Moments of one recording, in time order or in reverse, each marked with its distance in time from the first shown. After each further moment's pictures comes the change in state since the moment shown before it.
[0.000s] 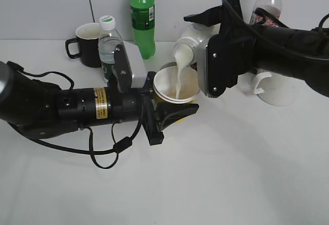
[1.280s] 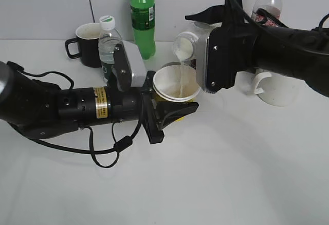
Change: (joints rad) left arm 0.000 0.000 0.000 -0.011 0.002 -0.001; right arm 0.000 0.000 0.000 0.002 0.000 0.099
